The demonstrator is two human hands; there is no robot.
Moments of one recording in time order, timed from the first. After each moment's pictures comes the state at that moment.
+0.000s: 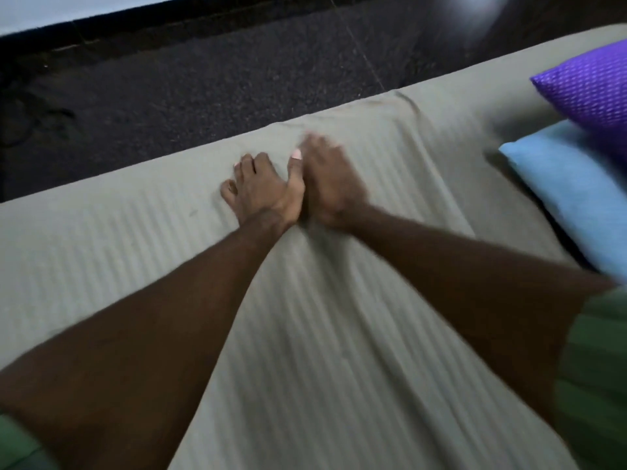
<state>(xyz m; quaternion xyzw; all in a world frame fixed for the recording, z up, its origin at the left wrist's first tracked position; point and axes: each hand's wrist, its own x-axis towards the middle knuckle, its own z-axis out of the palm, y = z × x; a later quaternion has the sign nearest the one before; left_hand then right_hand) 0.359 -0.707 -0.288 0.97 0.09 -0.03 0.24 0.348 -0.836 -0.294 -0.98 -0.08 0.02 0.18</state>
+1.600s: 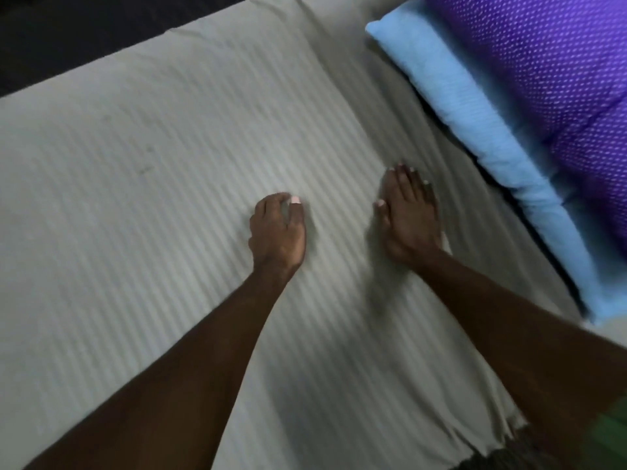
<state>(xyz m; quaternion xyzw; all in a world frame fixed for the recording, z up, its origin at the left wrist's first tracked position) 0.055 -0.804 -0.284 0.90 0.06 -0.11 0.41 -0.005 -1.032 -0.302 -0.99 0.14 -0.01 0.09</state>
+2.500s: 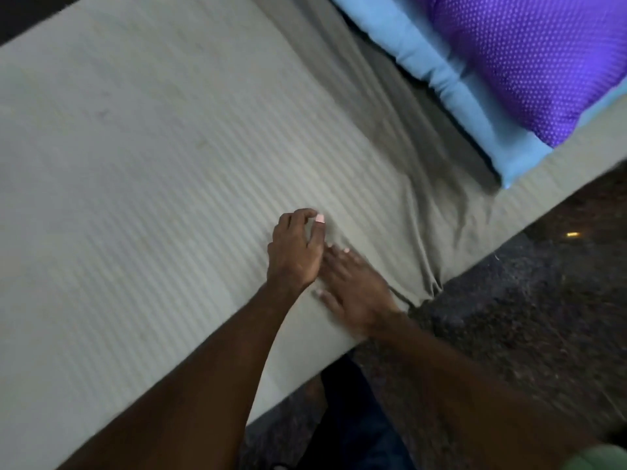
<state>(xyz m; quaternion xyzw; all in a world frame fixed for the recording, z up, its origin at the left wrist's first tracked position) -0.165 -0.832 -0.248 0.90 -0.06 -0.23 0.37 -0.290 -0.945 -0.305 -0.98 -0.06 0.11 0.16</state>
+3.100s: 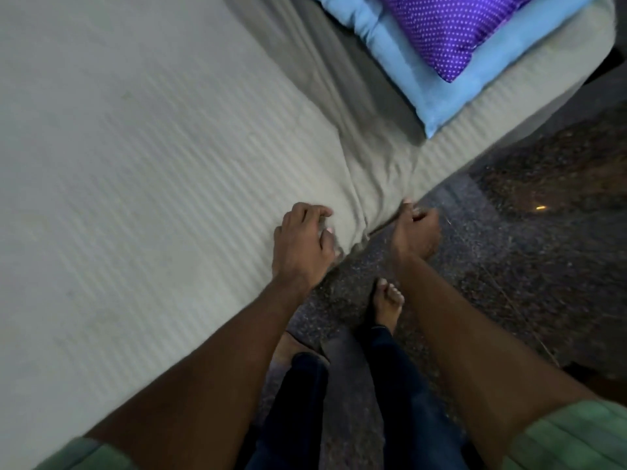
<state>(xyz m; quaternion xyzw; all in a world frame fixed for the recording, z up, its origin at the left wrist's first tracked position) -0.306 -0.896 -0.249 0.91 -0.23 -0.17 0.29 -0.370 -1.082 -0.289 -0.65 0.67 -0.11 0.34</state>
